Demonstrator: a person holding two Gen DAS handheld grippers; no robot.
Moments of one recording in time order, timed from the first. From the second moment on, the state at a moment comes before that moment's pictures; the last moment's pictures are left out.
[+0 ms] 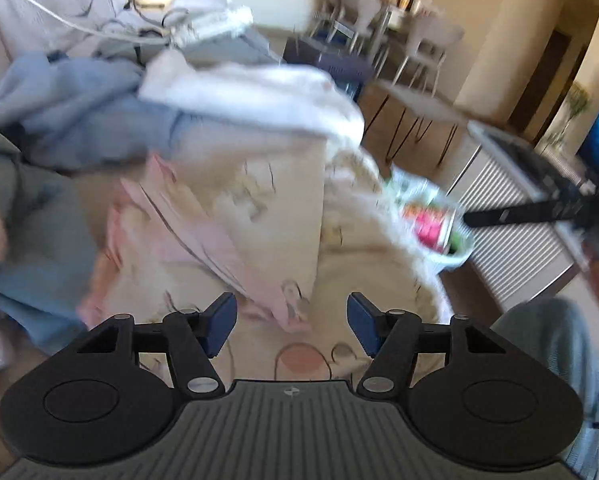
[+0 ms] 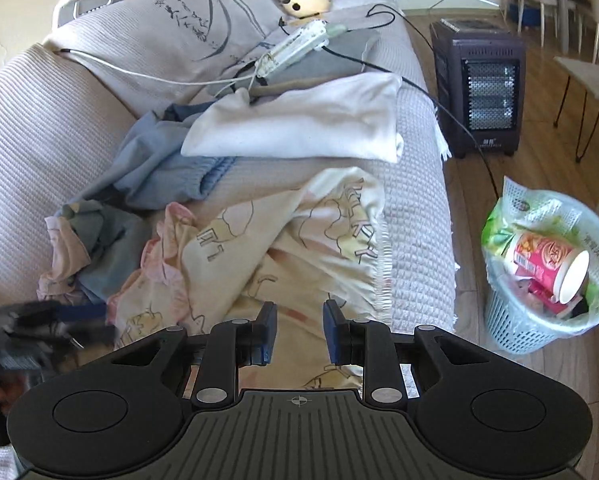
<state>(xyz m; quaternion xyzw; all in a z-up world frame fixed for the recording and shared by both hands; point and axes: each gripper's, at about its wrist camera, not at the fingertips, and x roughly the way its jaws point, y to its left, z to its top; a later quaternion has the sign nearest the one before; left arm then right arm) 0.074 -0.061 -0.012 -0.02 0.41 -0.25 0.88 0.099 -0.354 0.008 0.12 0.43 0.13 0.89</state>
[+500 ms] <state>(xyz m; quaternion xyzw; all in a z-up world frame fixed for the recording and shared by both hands) 0.105 -0.074 -0.044 -0.04 0.43 -0.21 0.88 0.161 -0.400 -0.016 0.11 0.41 0.11 0.90</state>
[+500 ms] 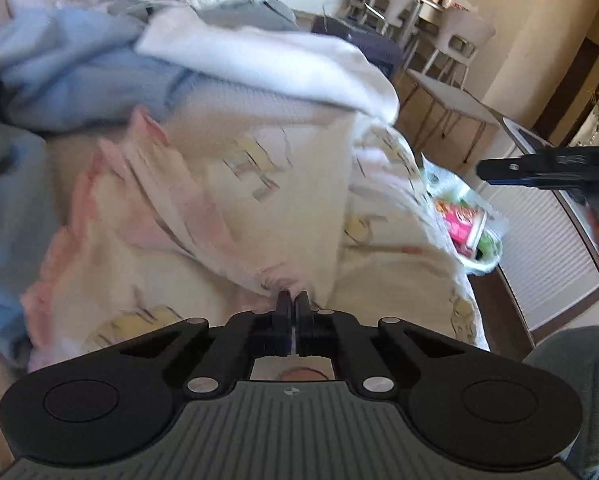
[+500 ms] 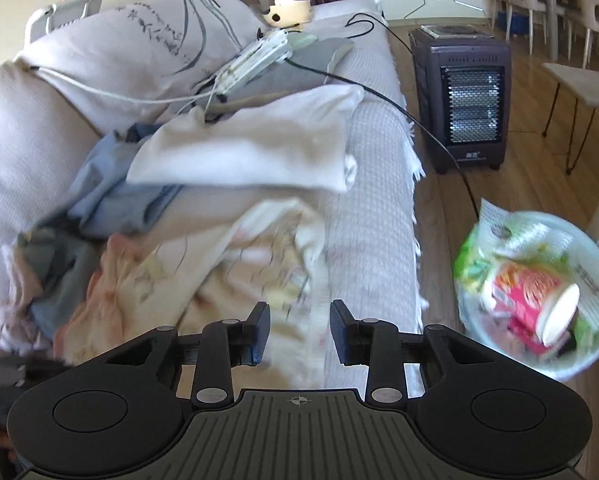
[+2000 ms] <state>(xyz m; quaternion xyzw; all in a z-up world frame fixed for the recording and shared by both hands) 0.077 0.086 0.056 -0.11 0.35 -0.09 0.92 0.219 -0.327 0.012 -0.10 0.47 0.28 0.83</state>
